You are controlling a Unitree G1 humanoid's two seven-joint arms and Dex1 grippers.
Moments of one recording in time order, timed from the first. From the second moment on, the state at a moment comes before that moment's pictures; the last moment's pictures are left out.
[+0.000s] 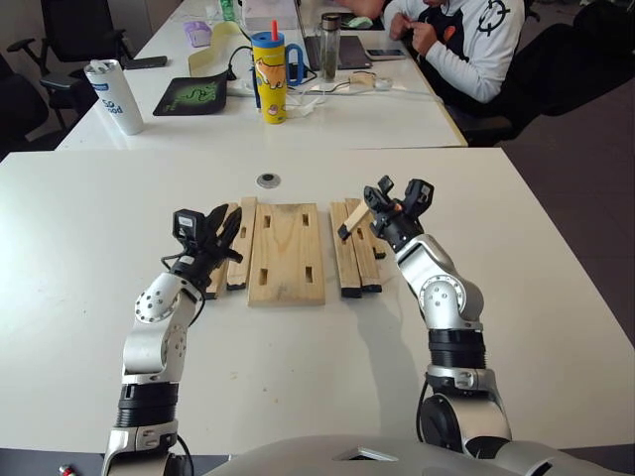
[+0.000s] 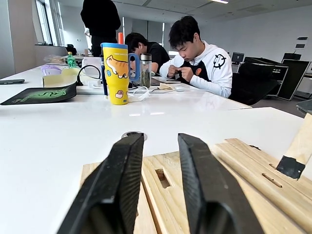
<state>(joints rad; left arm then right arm) -0.09 0.24 0.11 -0.09 -0.31 0.17 -0.36 -0.41 0.04 -0.16 0.10 0.58 0.47 0.05</state>
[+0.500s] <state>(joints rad) -0.09 0.21 0.11 -0.05 -0.26 0.17 -0.27 -0.43 0.09 -0.19 0.20 0.51 0.38 0.01</state>
